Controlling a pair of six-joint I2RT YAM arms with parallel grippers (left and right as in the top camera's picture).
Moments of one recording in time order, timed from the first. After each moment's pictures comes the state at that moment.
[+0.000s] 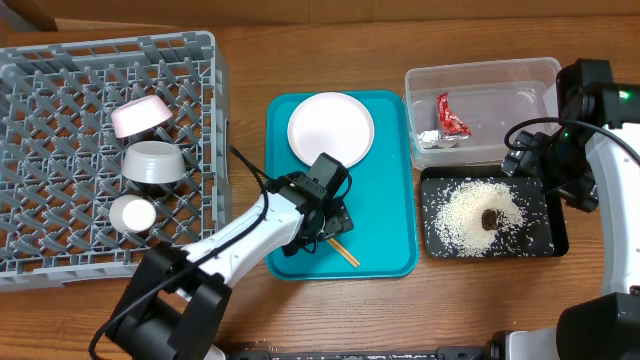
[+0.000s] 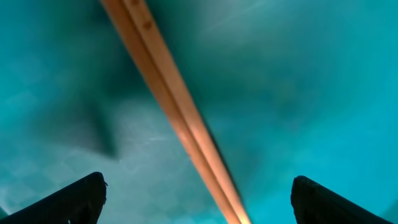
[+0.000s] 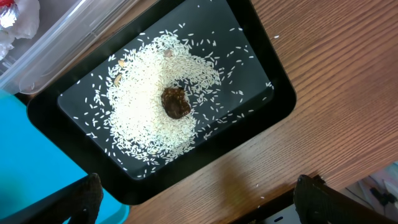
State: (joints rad) left arm -0.62 1.70 0.99 -0.70 0.06 -1.03; right arm -0.13 1.61 1.57 -1.52 0.11 0.46
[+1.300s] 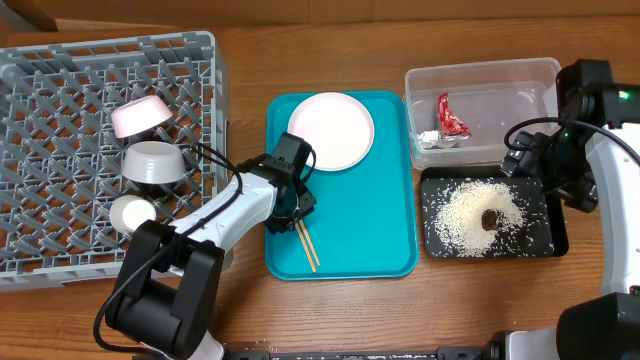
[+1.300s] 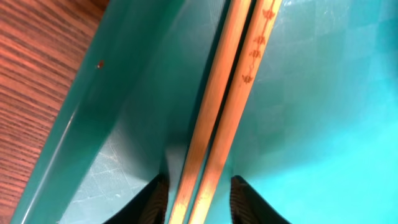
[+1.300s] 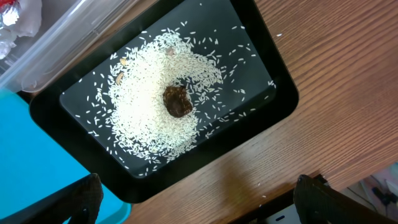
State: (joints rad) left arm -0.42 1.77 1.00 -0.64 0.06 -1.05; right arm -0.13 1.61 1.57 -1.52 0.10 0.46
